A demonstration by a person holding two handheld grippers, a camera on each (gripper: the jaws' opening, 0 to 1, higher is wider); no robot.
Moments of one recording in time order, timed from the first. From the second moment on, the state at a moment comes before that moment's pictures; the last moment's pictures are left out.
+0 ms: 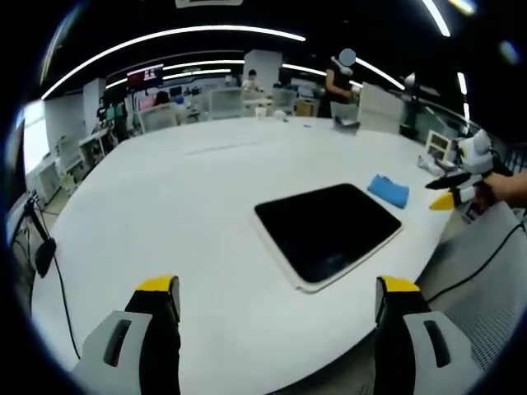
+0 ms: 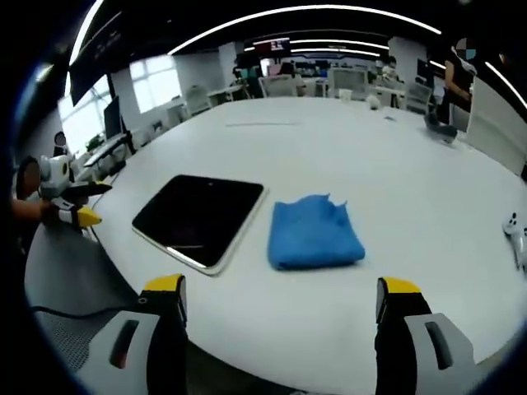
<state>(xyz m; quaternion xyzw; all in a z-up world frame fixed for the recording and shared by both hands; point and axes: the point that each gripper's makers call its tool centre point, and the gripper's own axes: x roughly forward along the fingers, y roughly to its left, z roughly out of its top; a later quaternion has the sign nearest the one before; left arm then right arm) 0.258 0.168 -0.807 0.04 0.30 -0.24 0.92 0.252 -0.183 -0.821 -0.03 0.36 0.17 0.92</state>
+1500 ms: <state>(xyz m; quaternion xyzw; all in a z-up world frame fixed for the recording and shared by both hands) 0.252 0.161 -0.813 0.04 0.32 -0.26 0.91 0.251 -0.185 -0.799 -0.05 0.36 0.17 0.92</state>
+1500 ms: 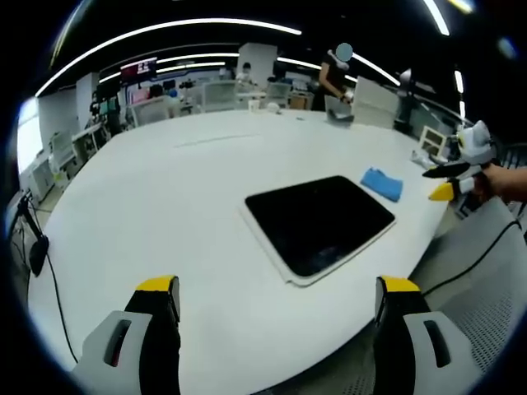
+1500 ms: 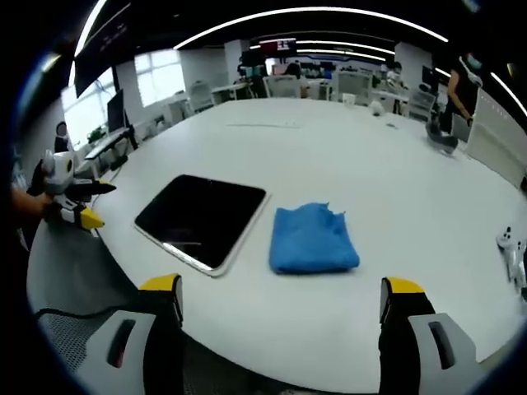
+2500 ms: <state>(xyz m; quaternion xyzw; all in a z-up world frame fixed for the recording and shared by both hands) 0.256 0.163 -0.806 0.02 0.30 -0.26 0.92 0.316 -0.177 -0.696 -0.11 0.49 0.23 0.83</state>
